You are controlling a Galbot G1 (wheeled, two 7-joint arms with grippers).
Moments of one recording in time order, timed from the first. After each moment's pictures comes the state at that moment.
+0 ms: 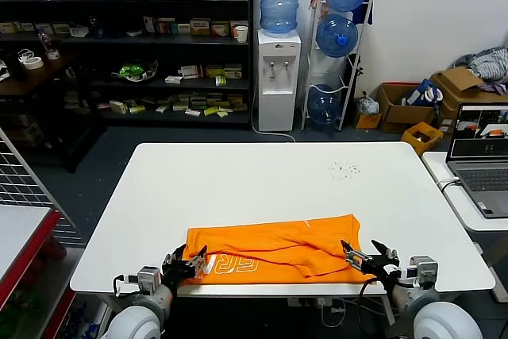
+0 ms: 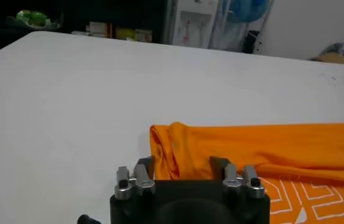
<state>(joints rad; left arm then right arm) 1.28 -0.97 -0.12 -1.80 -0.73 0.22 -0.30 -1.52 0.87 0.49 2.11 0.90 -0.47 0.30</state>
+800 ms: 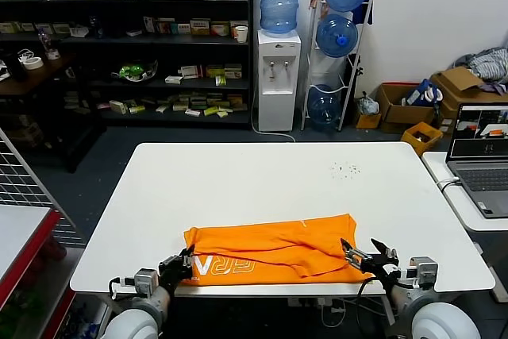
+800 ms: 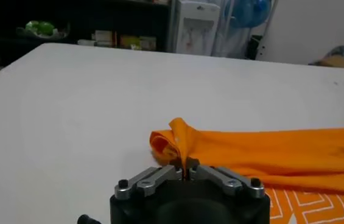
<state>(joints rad) 1.31 -0.94 -0.13 -1.86 -0.72 0.21 -0.34 -1.50 0.89 0.48 2.09 0.88 -0.45 0.29</state>
